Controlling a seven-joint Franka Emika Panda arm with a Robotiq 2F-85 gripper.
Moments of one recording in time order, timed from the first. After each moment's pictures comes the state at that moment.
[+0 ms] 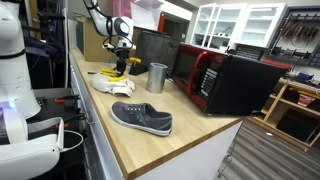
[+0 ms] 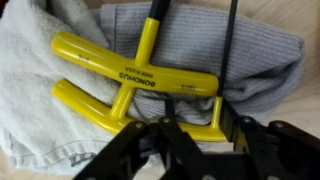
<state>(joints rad) 0.17 0.16 0.12 -2.31 -0.26 2.28 1.14</state>
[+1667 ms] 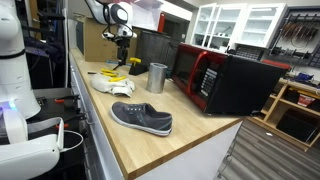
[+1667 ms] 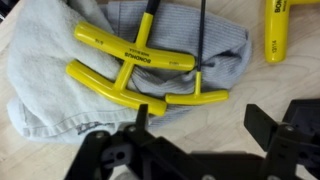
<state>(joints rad) 0.16 0.01 0.14 -2.34 -0.18 2.26 1.05</state>
